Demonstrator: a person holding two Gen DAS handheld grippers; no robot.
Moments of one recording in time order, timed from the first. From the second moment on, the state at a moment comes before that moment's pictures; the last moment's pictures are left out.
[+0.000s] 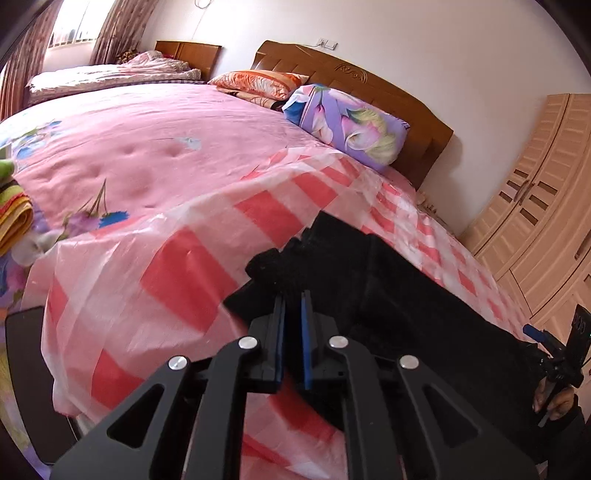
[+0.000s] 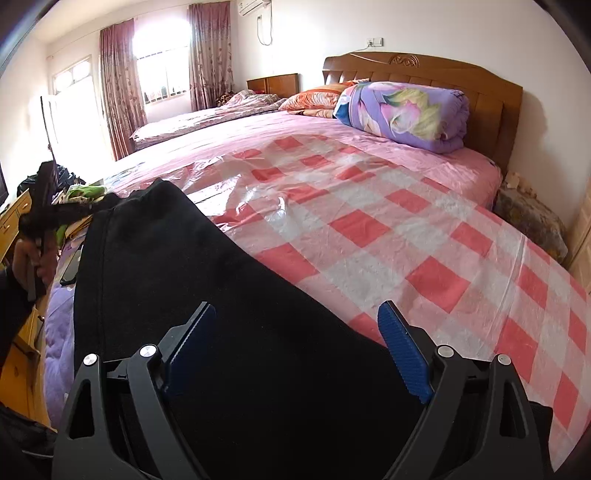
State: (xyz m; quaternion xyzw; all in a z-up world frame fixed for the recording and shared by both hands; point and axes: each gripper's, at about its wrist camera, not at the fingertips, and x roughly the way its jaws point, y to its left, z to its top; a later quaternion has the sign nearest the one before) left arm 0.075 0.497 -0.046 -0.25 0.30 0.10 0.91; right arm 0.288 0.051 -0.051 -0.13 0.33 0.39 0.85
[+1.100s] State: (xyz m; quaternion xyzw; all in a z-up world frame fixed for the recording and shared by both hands) left arm 0.072 0.355 -0.010 -0.15 0.33 -0.03 0.93; right arm 0.211 0.008 -0.045 -0.14 0.39 0.44 0.80
